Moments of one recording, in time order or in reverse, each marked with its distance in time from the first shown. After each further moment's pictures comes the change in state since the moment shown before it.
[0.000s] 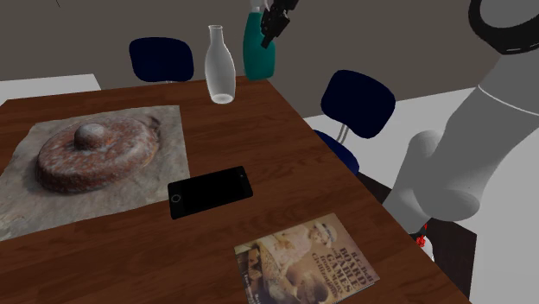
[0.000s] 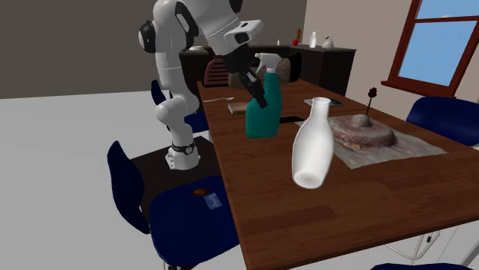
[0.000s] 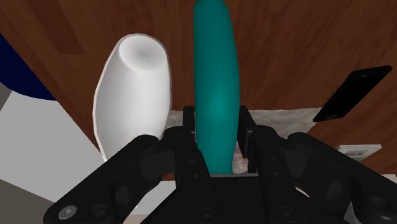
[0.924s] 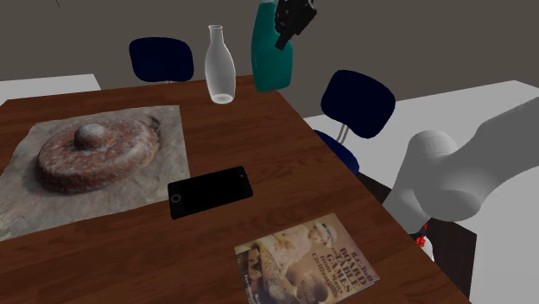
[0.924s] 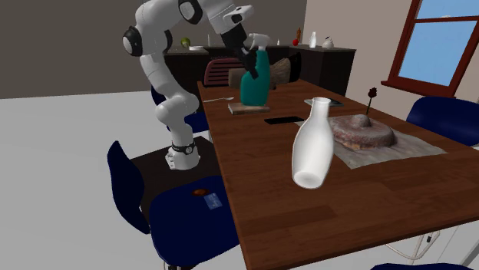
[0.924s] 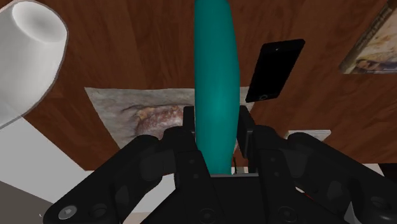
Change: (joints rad) arm 0.010 -0.461 0.275 -0.337 -0.151 0.030 0.335
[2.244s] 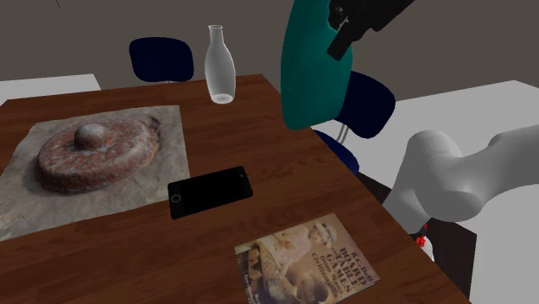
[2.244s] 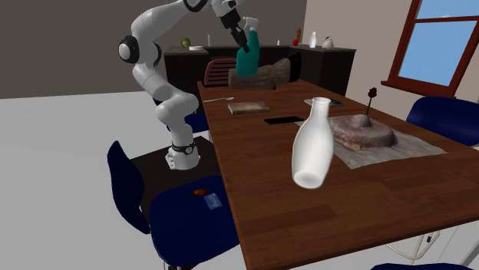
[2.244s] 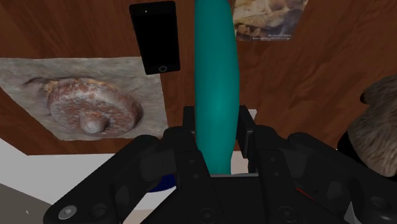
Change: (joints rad) arm 0.033 -0.350 0.389 -0.073 0.103 -0.137 0.452
